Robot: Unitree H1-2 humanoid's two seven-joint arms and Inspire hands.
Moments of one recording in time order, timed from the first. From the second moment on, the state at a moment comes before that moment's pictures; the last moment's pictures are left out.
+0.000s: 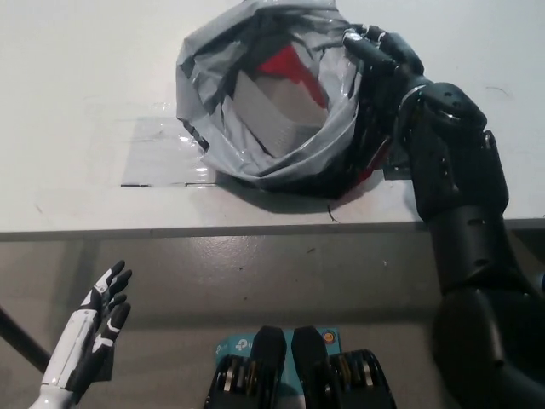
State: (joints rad) left_arm 0.08 0.26 0.02 -0.17 0.07 -0.07 -0.11; right_arm -1.12 0.04 -0.44 0.83 0.02 0.36 0.07
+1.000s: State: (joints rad) left_arm 0.08 0.26 0.02 -0.17 0.07 -0.07 -0.11; right_arm -1.52 0.14 -0.43 0.77 0.37 0.47 -0.16
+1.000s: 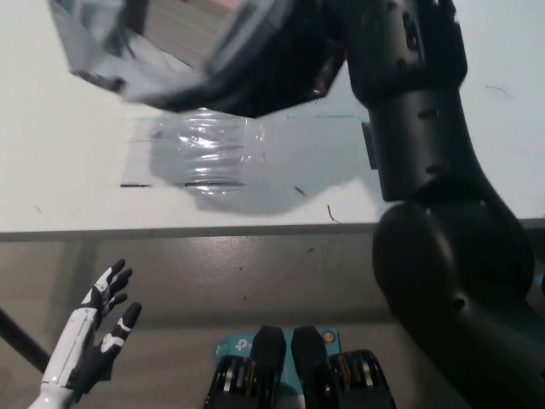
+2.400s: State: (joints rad) left_arm 0.05 0.28 0.02 -0.17 0.10 -0.06 -0.11; right_arm -1.57 0.18 -0.43 1.17 0.40 0.33 -0.23
